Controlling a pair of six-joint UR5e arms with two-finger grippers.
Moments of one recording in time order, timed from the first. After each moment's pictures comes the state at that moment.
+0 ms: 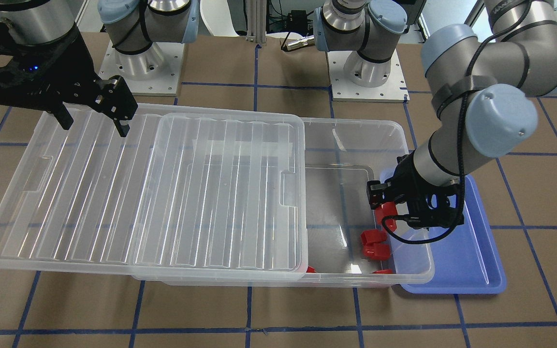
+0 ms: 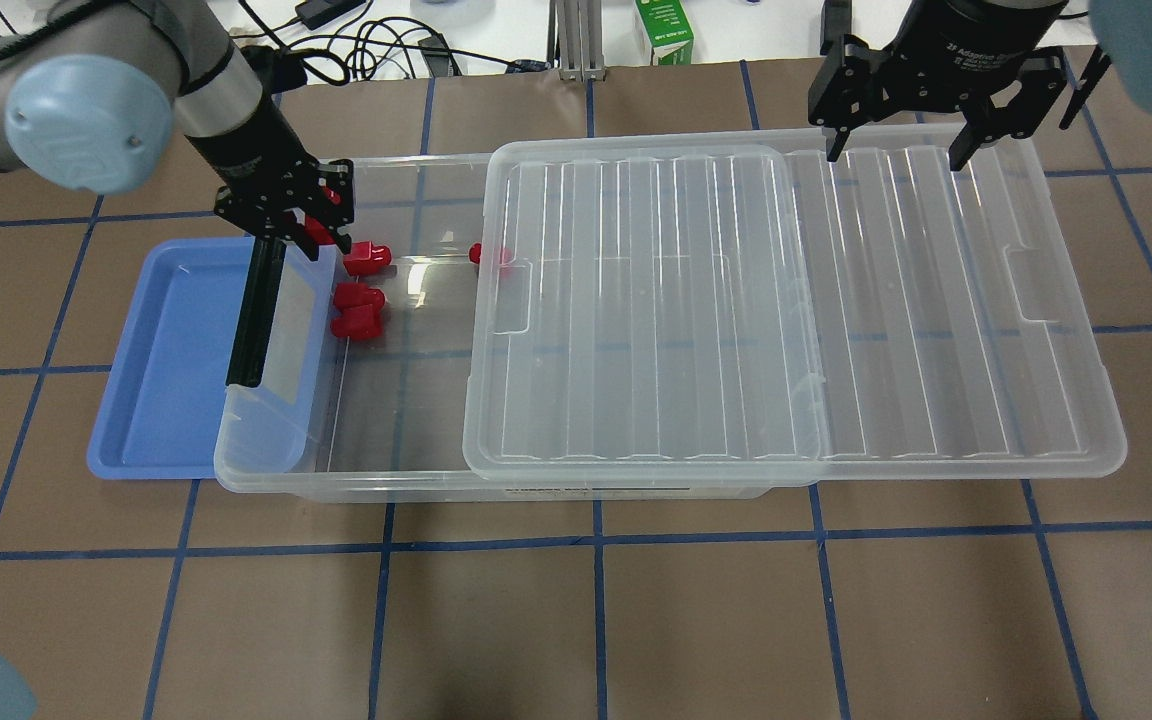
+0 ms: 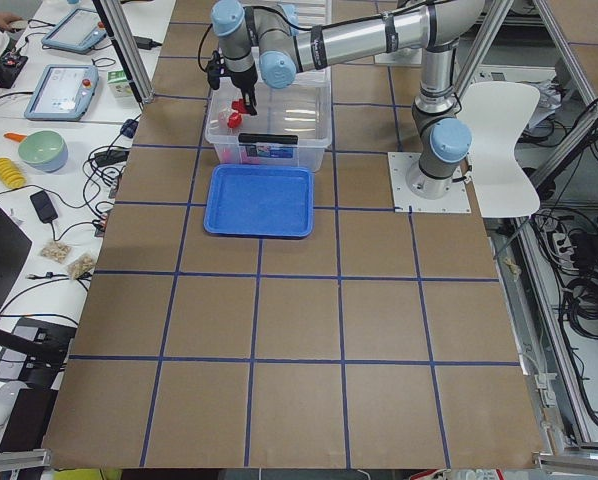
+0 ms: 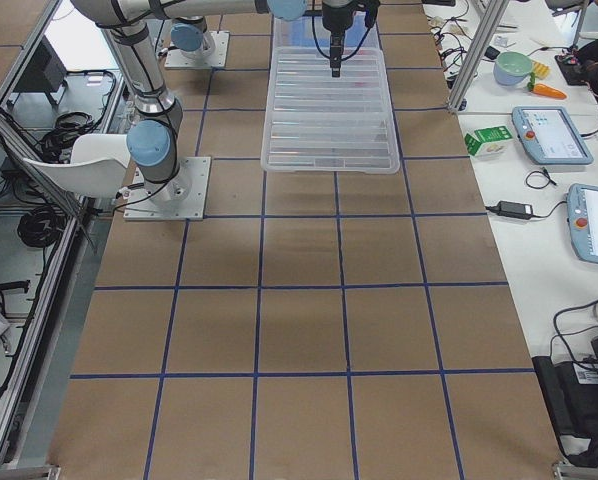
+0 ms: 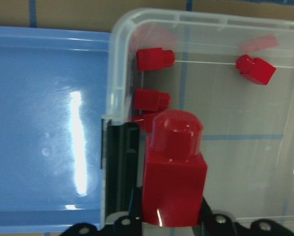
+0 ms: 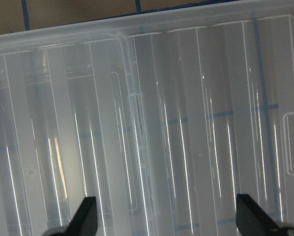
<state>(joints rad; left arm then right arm) -1.49 -1.86 -1.58 -1.38 1.45 -0.02 1.57 -1.54 1.47 -1.60 -1.57 0.14</state>
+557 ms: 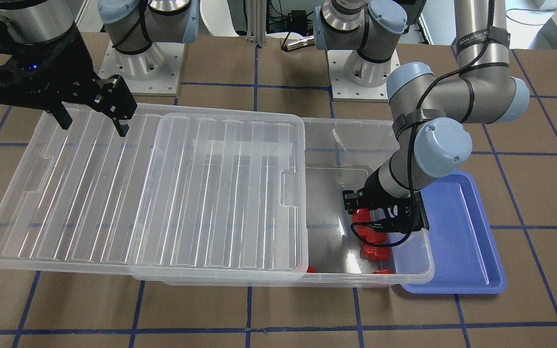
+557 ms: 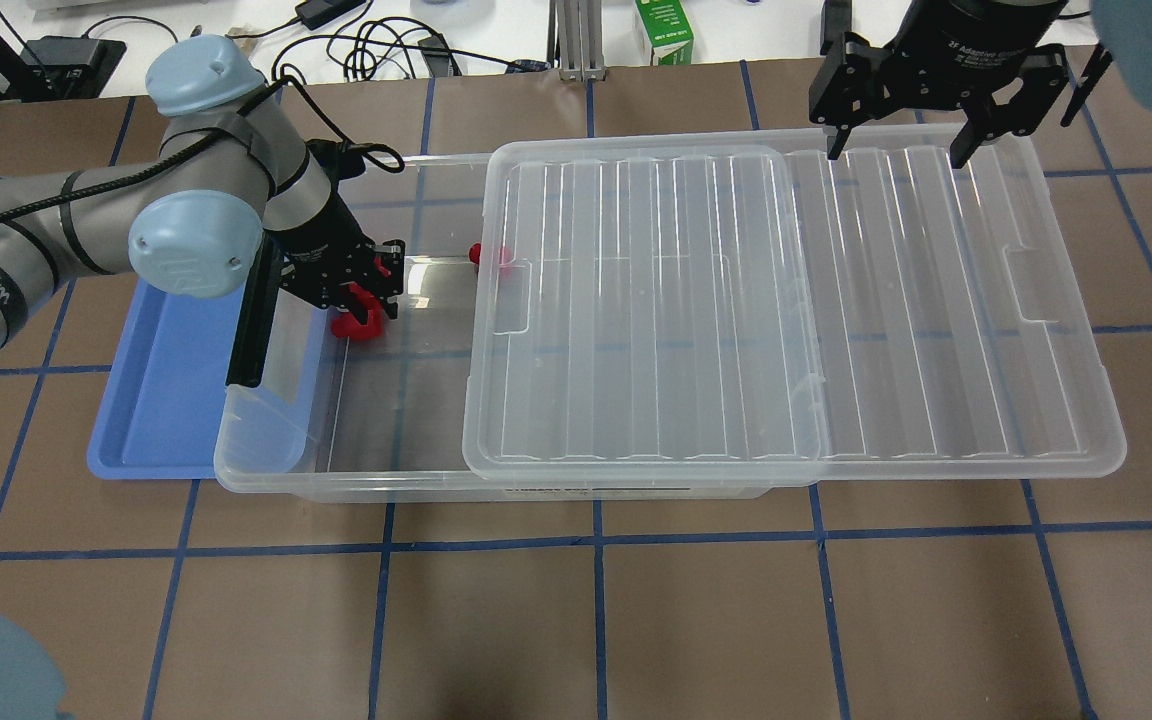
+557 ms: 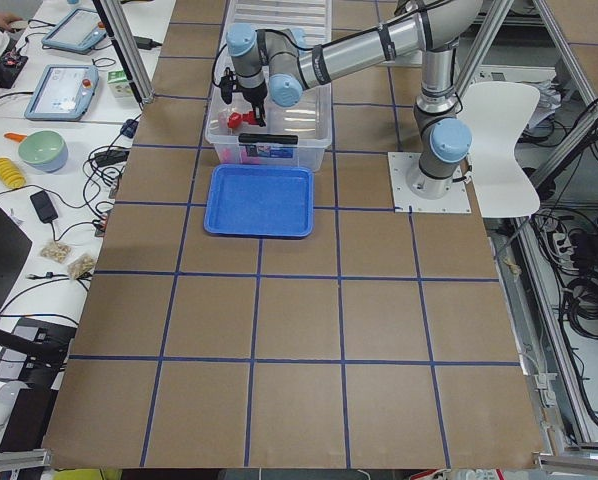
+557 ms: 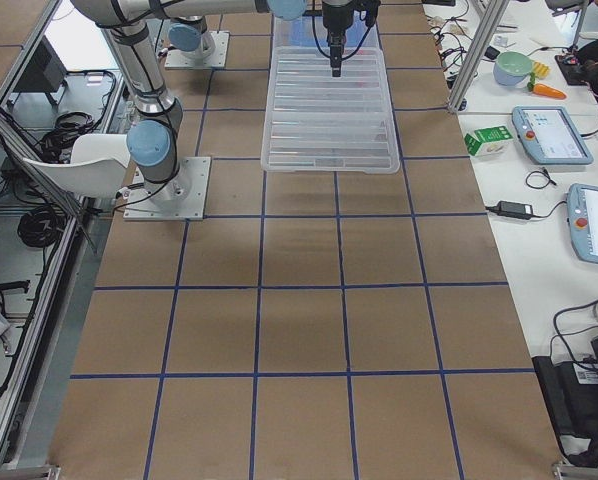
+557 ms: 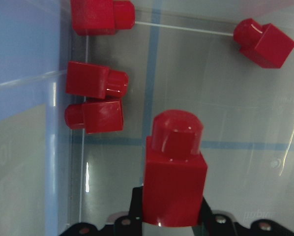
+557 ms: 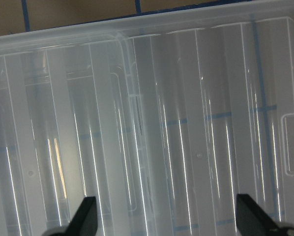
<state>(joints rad) -1.52 -1.90 -1.75 -1.20 1.45 -0.03 1.57 -1.54 1.46 -1.60 -1.57 0.14</state>
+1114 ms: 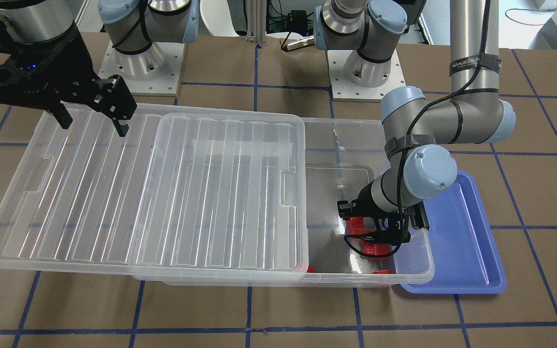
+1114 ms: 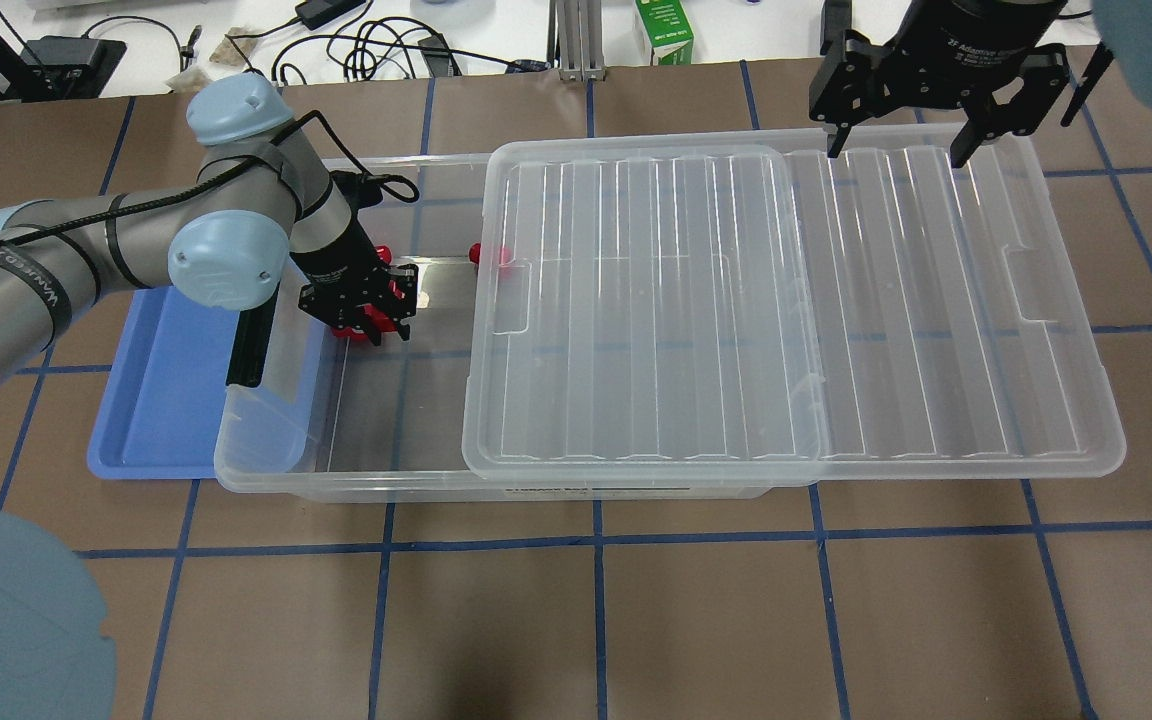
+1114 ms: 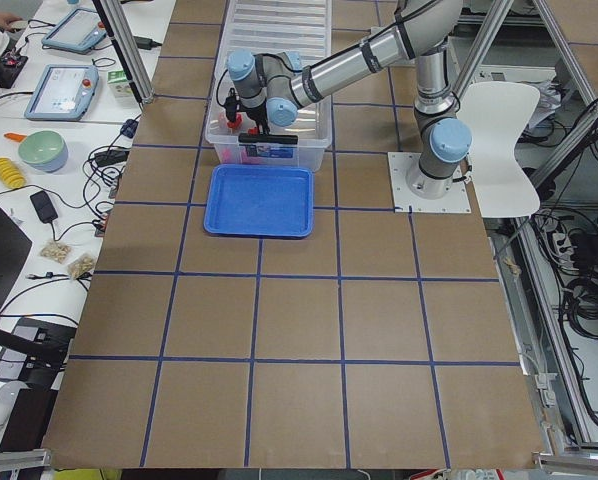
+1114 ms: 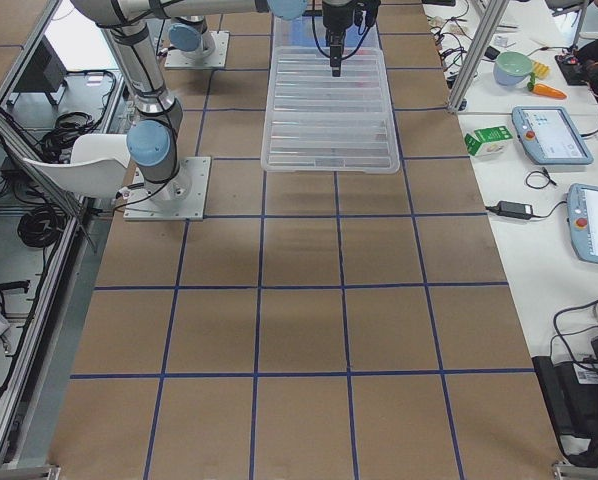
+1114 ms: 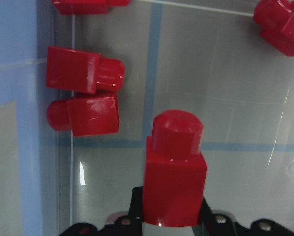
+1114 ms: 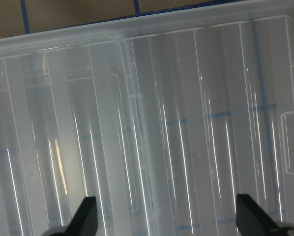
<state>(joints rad) -1.52 -1.97 -1.75 -1.17 1.45 -0.03 1.57 -1.54 1.46 -1.60 -1.57 0.16</state>
